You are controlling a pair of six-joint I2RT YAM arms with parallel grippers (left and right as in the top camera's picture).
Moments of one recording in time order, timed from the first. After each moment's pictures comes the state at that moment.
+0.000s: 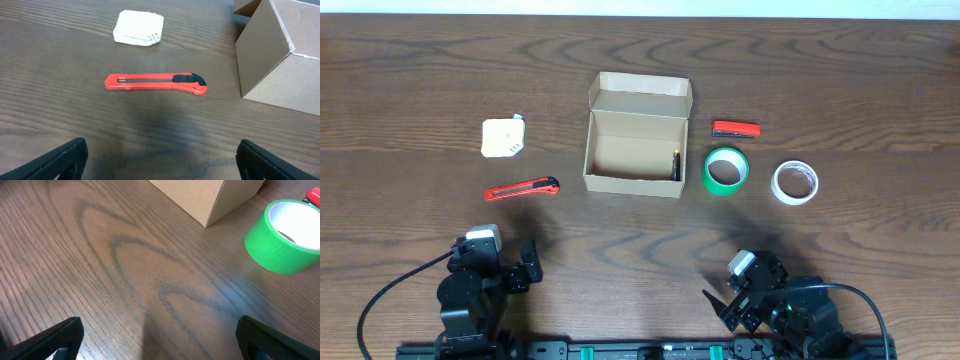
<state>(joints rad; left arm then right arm) 0.08 0.01 0.16 -0.66 0.09 -0.12 0.50 0.01 0.19 -0.80 -0.22 -0.20</state>
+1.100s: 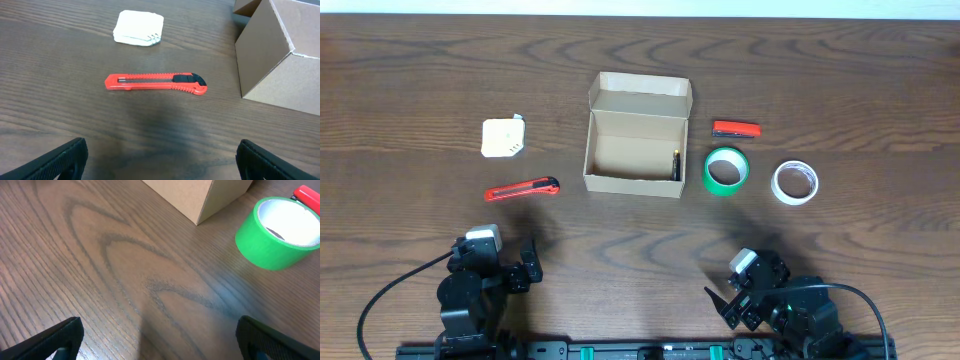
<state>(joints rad) 0.08 0.01 0.16 -0.66 0.09 -0.12 0.50 0.01 0.19 -0.80 -0.18 -0.20</state>
